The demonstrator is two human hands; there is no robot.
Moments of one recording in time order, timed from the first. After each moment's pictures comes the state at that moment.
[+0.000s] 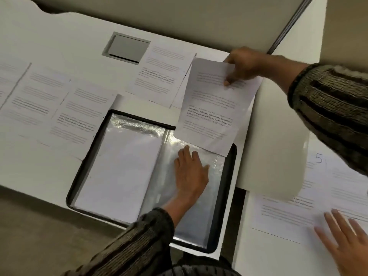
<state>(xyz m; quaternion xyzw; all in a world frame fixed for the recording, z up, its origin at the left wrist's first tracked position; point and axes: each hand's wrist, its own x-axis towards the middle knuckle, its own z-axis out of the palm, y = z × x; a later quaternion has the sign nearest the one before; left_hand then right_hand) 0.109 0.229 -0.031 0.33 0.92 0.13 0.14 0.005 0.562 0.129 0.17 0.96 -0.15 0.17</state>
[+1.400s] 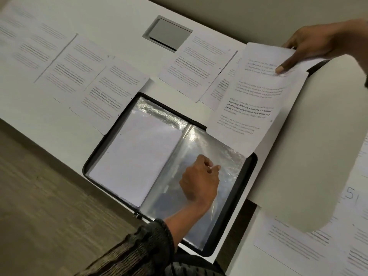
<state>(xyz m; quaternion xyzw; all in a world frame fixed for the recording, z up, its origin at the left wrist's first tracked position) 0.125 0.223 0.026 0.03 0.93 0.32 0.17 -0.016 0.595 0.176 0.27 0.87 -0.31 0.27</state>
